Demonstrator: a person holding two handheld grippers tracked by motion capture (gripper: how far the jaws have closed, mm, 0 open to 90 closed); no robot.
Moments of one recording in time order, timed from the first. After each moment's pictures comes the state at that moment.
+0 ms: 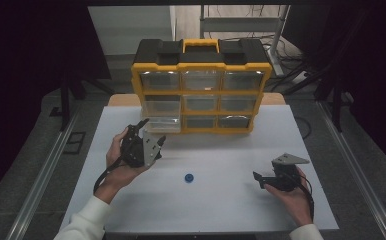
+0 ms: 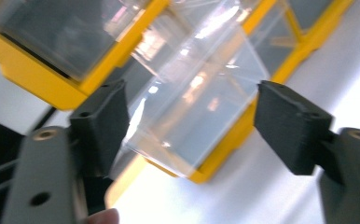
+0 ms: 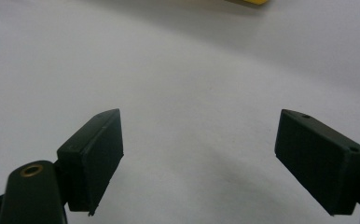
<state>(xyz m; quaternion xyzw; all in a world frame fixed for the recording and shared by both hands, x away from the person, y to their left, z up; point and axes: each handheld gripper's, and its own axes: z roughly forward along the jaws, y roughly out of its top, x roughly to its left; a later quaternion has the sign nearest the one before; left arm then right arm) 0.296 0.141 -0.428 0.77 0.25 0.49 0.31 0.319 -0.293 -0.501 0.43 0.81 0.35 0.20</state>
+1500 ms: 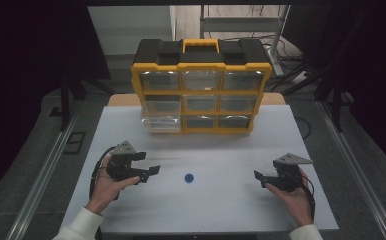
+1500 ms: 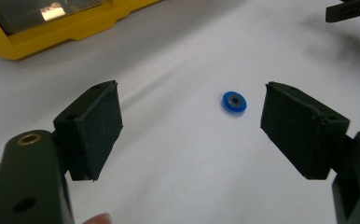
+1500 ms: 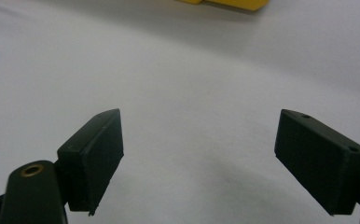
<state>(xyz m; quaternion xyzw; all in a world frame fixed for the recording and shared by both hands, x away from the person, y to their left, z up) 0.291 0.196 -0.469 0.80 0.40 0.08 0.44 0.317 -0.296 -0.498 0.44 0.79 0.37 0.20</state>
